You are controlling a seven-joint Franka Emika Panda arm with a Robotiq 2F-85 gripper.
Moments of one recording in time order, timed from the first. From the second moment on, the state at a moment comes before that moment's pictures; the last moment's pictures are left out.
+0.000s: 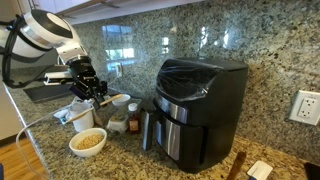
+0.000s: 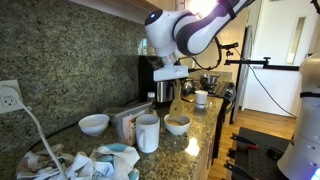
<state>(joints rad) 0.13 -0.02 0.06 -2.31 -0.80 2.00 1.85</state>
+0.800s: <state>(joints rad) 0.13 0.04 0.10 -2.35 -1.11 1.99 2.14</state>
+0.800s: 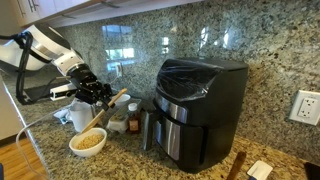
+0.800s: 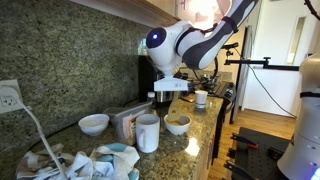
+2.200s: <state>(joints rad) 0.14 0.09 0.10 -2.37 -1.20 1.97 2.27</state>
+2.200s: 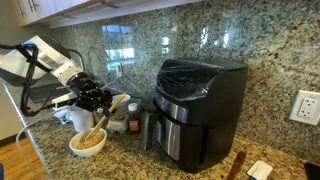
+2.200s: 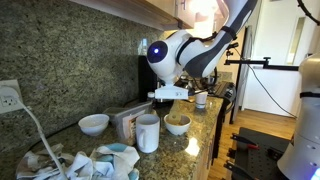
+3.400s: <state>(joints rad) 0.15 0.18 0.11 -2.37 -1.27 1.90 2.40</state>
